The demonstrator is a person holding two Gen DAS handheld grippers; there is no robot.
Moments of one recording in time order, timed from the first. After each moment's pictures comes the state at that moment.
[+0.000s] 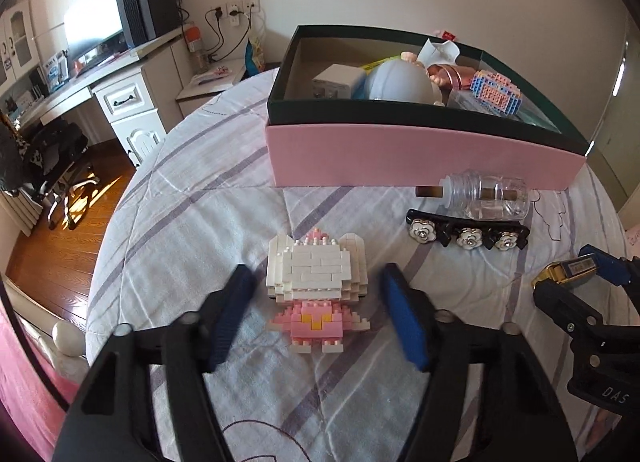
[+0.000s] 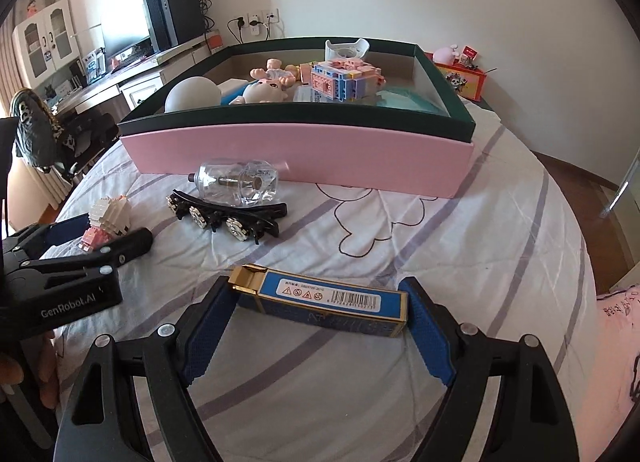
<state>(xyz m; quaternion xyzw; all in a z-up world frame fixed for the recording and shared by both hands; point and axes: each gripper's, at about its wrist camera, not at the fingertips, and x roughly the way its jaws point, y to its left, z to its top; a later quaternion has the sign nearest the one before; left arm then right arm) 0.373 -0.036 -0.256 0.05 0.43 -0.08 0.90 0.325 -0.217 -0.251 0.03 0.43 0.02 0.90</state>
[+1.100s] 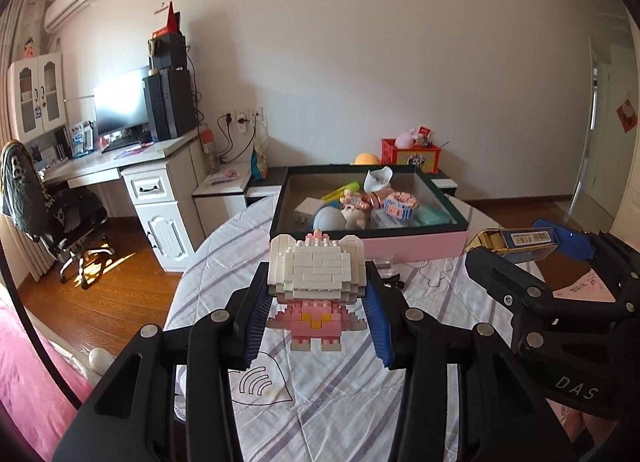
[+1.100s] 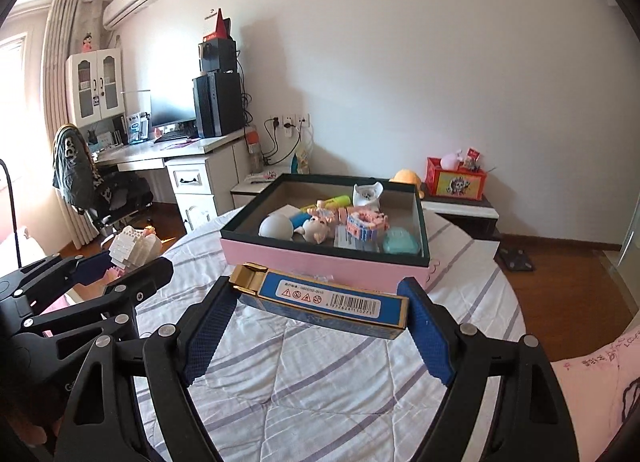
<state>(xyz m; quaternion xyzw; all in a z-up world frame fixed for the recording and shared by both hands) 0.214 -0.044 -0.124 0.04 0.24 -0.09 0.97 0.216 -0.191 -0.131 0.00 0.24 0.05 0.97</state>
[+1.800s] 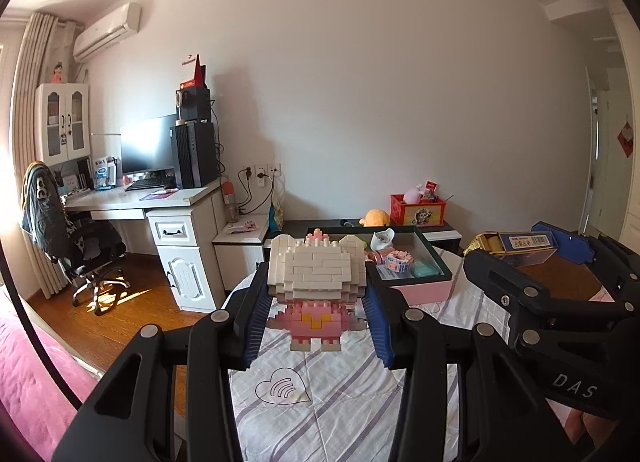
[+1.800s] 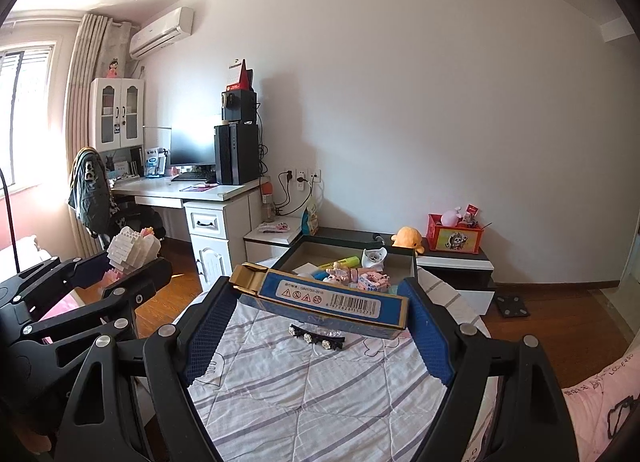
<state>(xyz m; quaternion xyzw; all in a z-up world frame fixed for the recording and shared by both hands) 0.135 -0.023 -0.069 0.03 0.15 -0.06 0.99 0.145 -0.173 -0.067 -0.02 0.16 0.06 0.99</state>
